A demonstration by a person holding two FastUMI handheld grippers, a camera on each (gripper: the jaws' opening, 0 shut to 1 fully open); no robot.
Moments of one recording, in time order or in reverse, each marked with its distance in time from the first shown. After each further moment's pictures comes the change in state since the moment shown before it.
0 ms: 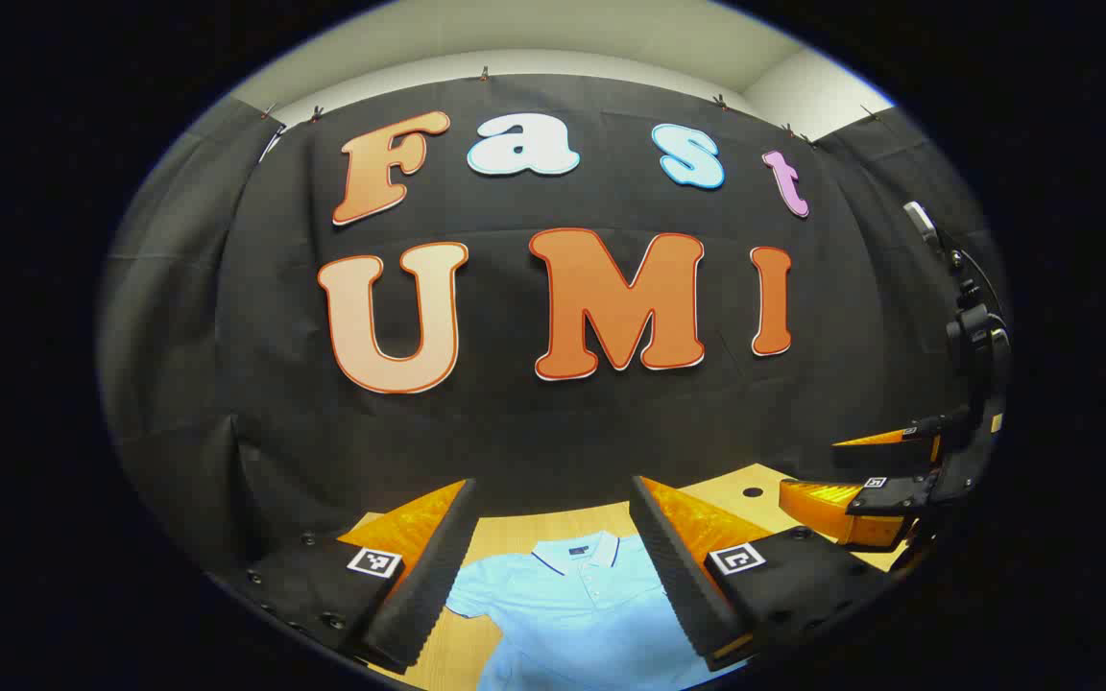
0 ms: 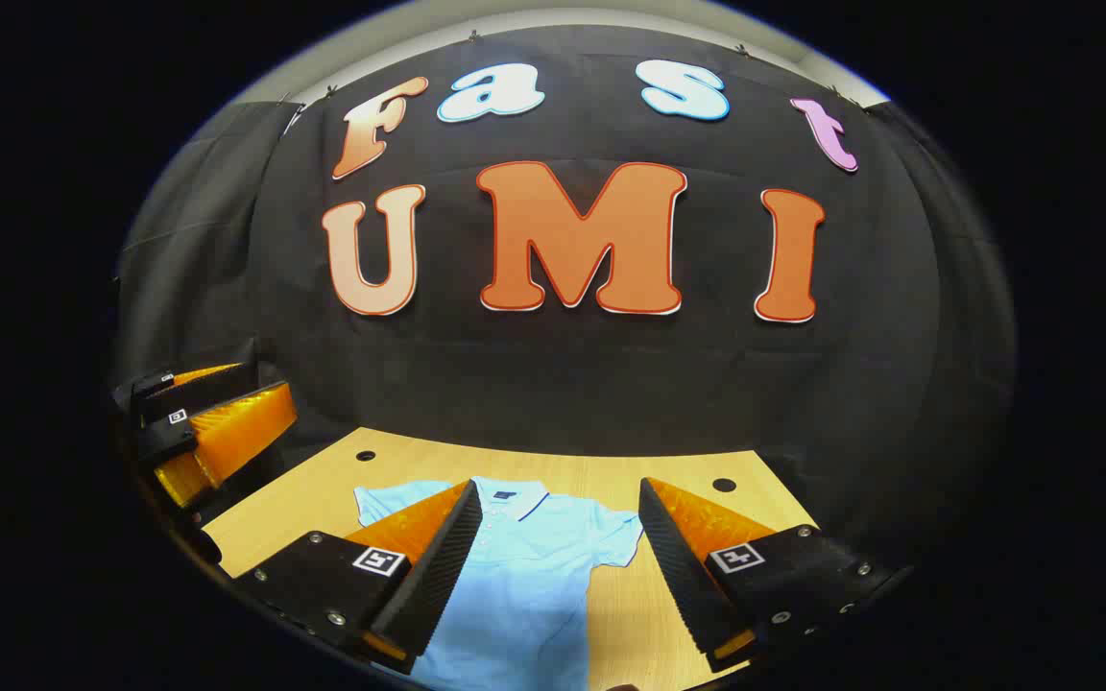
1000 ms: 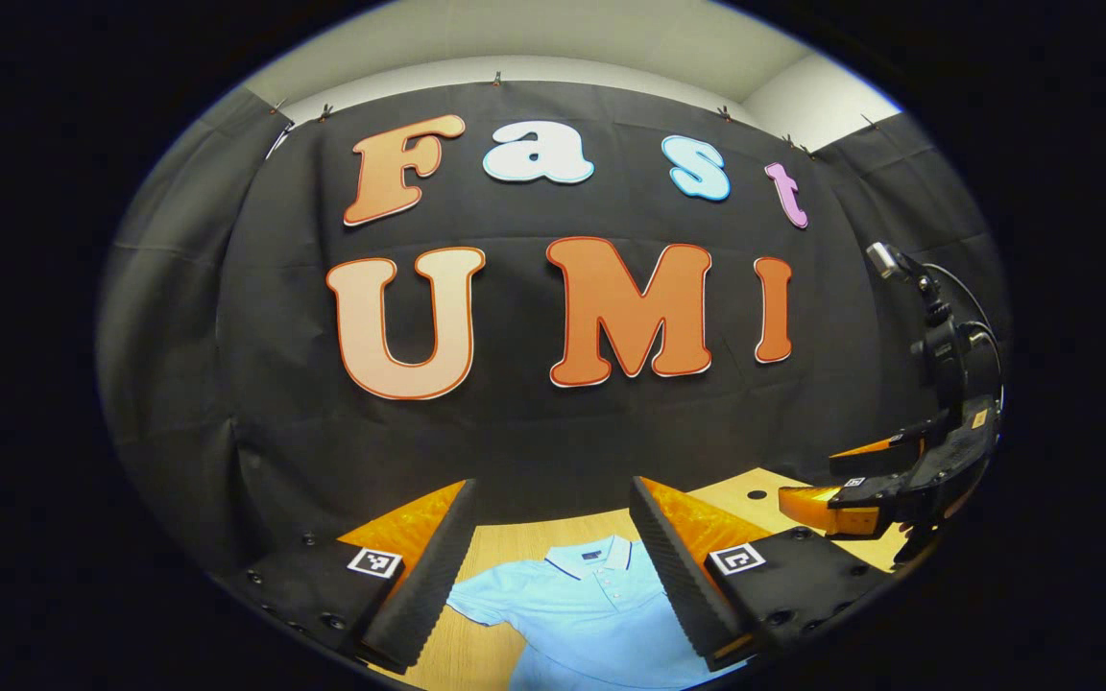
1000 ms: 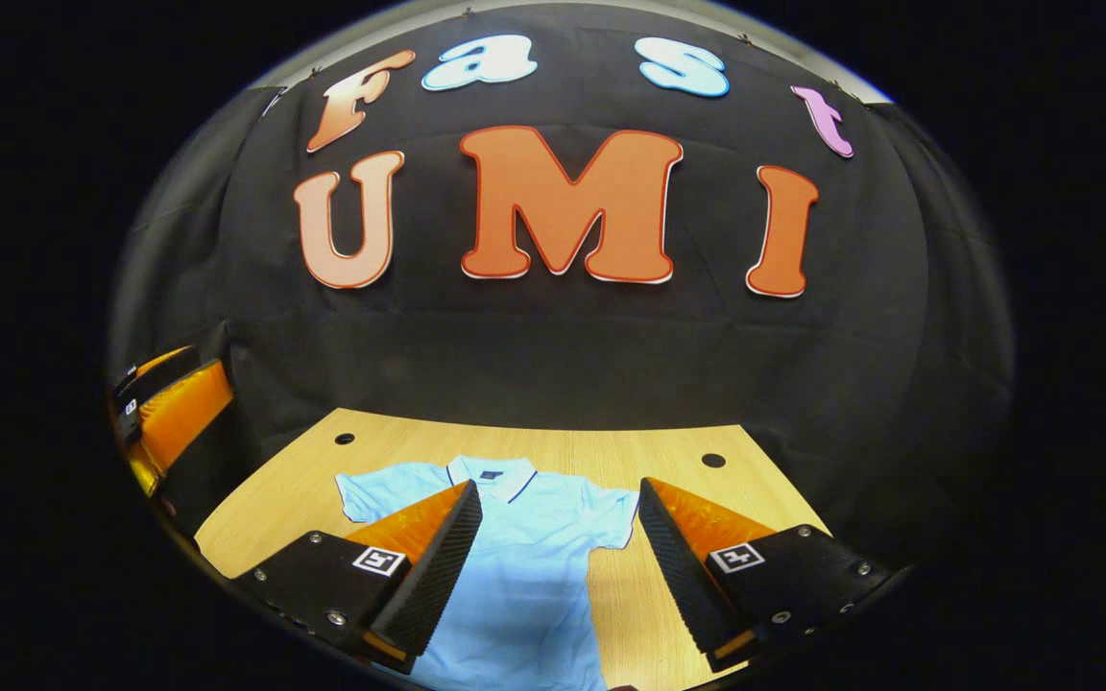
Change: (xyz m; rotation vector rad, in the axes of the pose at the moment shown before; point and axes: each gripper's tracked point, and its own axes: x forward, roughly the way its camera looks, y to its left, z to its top) left arm -0.001 0.039 -0.007 -0.012 -0.030 -0.045; right arm 0.021 0.000 -0.024 0.007 0.136 -0.107
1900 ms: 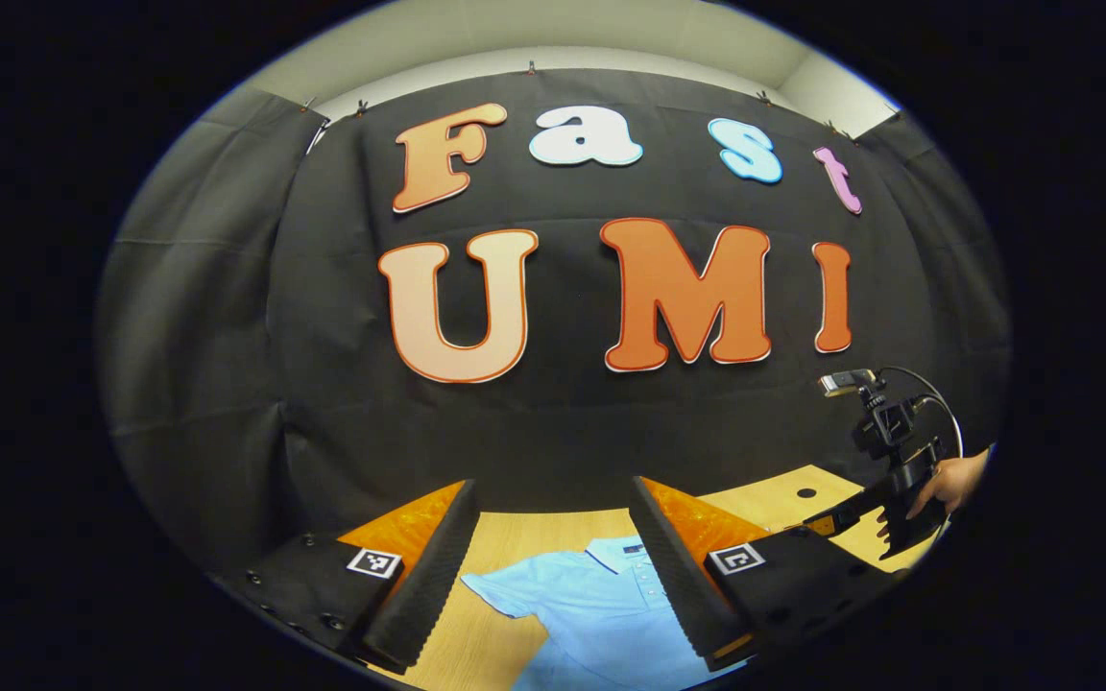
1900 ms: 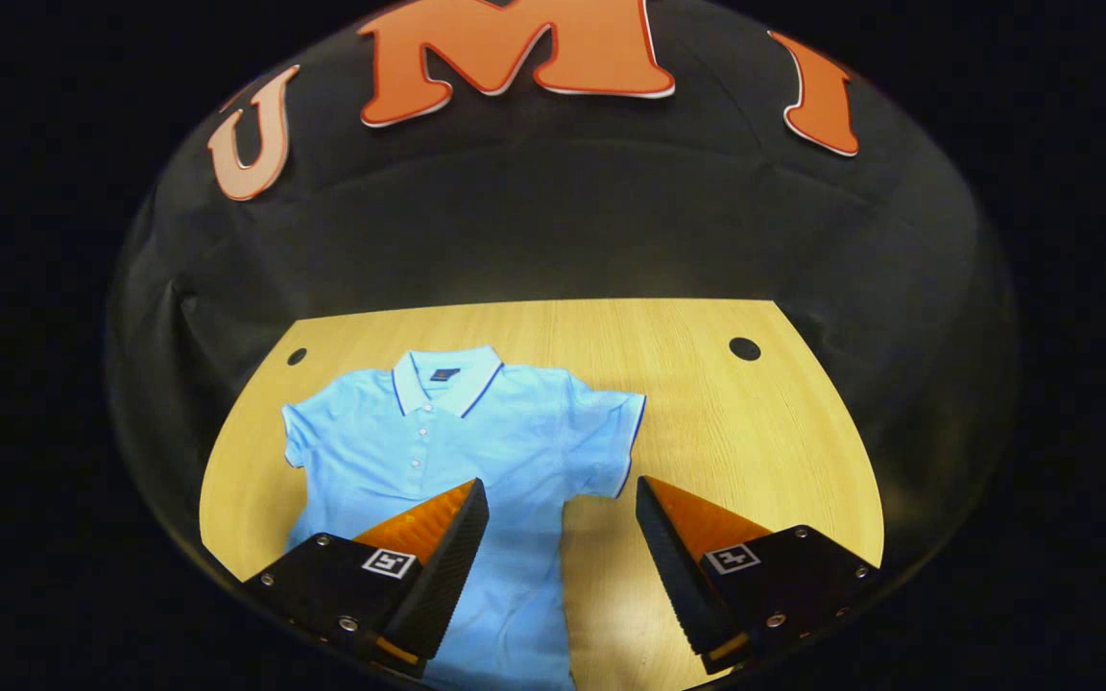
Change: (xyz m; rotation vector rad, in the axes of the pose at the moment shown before) left arm 0.009 0.024 -0.020 -0.017 0.059 0.224; right arm 0.153 -0.053 -0.110 0.042 0.486 0.034
